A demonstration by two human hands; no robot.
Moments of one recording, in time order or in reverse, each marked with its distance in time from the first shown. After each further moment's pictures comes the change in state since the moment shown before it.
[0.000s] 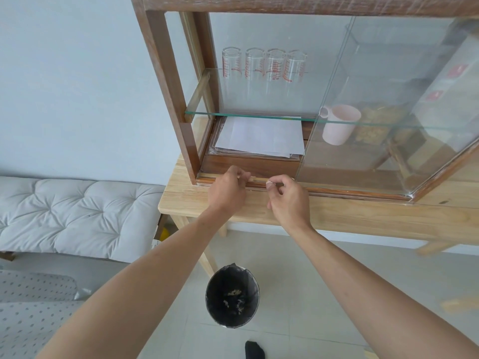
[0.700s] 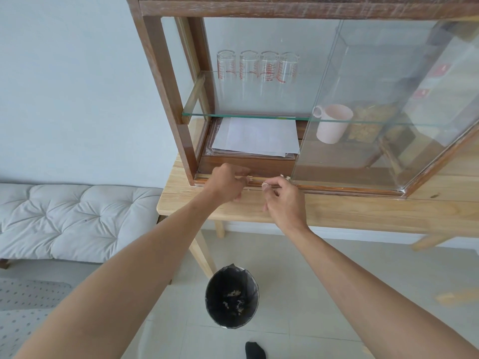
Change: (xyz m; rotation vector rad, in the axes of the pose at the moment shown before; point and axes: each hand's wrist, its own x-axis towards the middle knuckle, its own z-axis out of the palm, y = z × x) left_hand 0.017 0.006 -0.027 -0.008 -0.260 0.048; right_hand -0.013 -0.001 -0.001 0.077 -0.034 0.047
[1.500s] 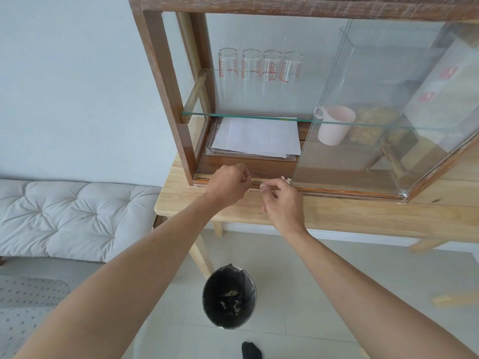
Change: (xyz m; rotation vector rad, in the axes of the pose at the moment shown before) left_hand 0.000 0.002 0.008 0.208 0.098 0.199; right_hand 0.003 0.002 0.005 0.023 -0.009 0.002
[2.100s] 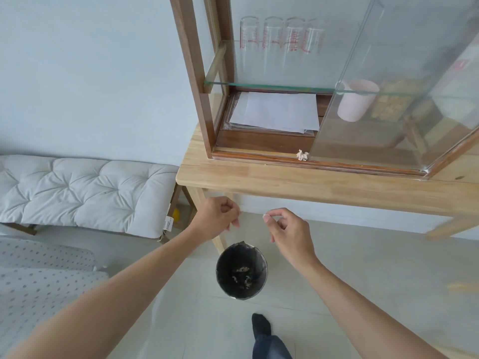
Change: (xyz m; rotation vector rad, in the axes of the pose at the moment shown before) left_hand -0.147 -0.056 0.014 -0.516 -0.175 -0.378; right_hand -0.110 0.065 0.009 0.007 -0.198 0.013
